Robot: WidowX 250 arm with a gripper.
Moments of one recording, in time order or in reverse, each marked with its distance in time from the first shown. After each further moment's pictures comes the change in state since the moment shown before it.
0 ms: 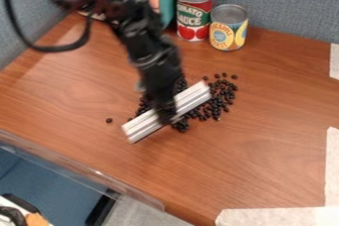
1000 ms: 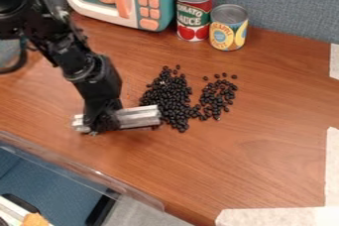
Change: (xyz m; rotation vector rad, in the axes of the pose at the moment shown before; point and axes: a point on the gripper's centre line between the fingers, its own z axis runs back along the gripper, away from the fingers) arm -0.068 0.038 -0.001 0.008 -0.014 -0.503
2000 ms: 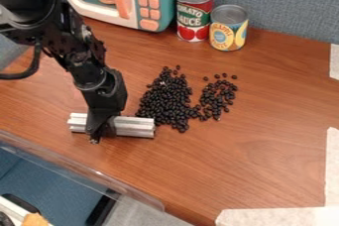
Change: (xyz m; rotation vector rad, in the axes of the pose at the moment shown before) arm 0.012 0.003 -0.023 0.048 0.127 -0.111
